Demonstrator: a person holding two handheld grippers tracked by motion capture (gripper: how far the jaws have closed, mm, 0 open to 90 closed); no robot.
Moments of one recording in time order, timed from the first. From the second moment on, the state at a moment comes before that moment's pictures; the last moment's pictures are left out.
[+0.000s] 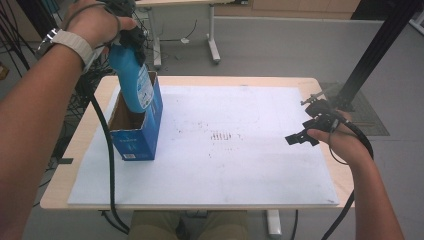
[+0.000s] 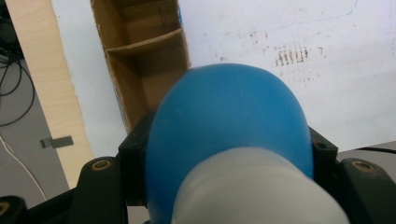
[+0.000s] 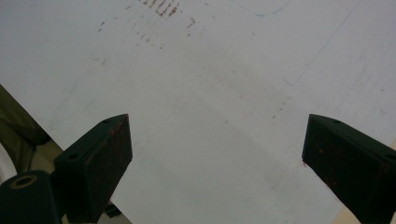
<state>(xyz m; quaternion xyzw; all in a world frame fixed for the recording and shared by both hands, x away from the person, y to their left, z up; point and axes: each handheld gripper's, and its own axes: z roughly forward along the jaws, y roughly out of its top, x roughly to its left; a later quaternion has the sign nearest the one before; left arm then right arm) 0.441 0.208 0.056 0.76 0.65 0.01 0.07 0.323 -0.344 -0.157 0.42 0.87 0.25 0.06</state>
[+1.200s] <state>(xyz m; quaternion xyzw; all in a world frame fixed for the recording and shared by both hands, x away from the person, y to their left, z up) 0.454 0.246 0.020 0.72 0.69 0.01 0.06 0.347 -0.333 -0.168 0.40 0.88 0.25 0.05</state>
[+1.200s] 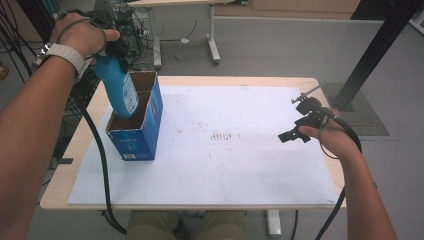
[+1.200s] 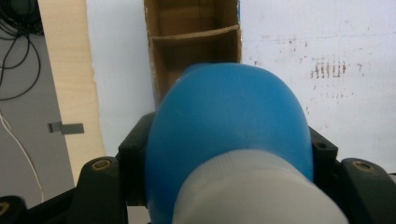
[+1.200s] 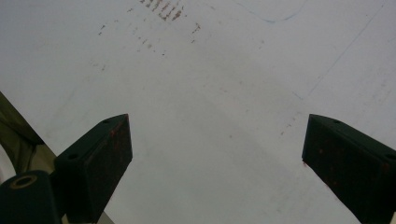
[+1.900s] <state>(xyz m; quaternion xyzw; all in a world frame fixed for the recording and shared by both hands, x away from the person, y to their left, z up) 0.462 0.241 -0.016 0.72 0.69 0.01 0.05 0.350 -0.335 -0.176 0.41 0.88 0.25 0.04</state>
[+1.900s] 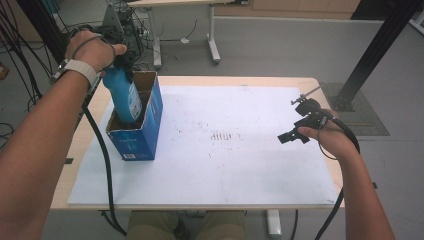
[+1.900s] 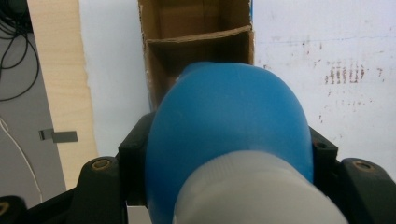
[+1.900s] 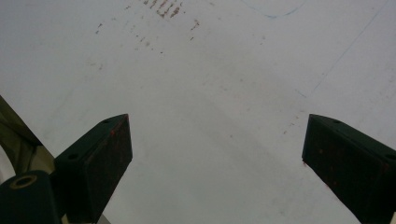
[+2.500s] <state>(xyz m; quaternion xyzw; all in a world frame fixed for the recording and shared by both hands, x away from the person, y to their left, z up) 0.469 0.241 -0.053 0.72 0.69 0.00 0.05 0.351 -0.337 -0.184 0.42 0.87 0.25 0.03</state>
